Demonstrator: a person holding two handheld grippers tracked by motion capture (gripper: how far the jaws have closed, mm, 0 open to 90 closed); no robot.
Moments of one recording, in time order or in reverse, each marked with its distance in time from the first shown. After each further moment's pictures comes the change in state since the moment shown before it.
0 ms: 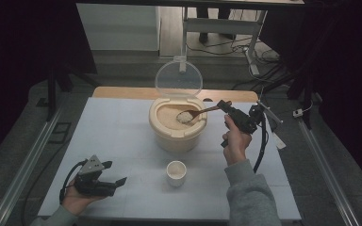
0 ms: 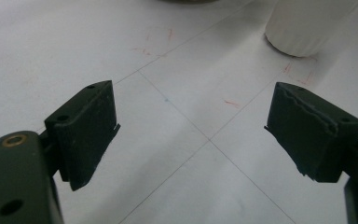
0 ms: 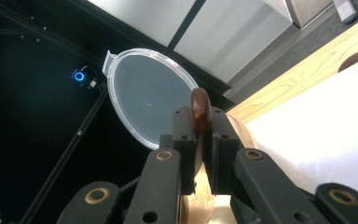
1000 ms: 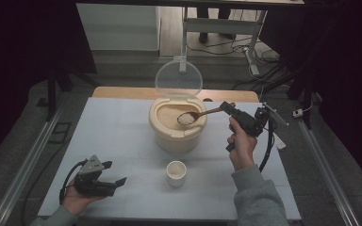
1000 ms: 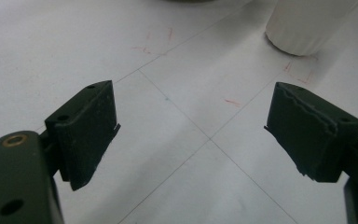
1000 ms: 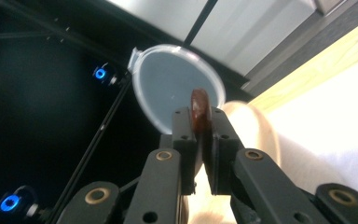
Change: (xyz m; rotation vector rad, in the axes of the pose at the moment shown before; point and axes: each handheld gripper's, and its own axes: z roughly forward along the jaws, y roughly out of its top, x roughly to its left) left arm 0.000 0.000 0.000 0.003 -0.002 0.001; right arm 0.006 0.002 -0.021 0.040 0.075 0.040
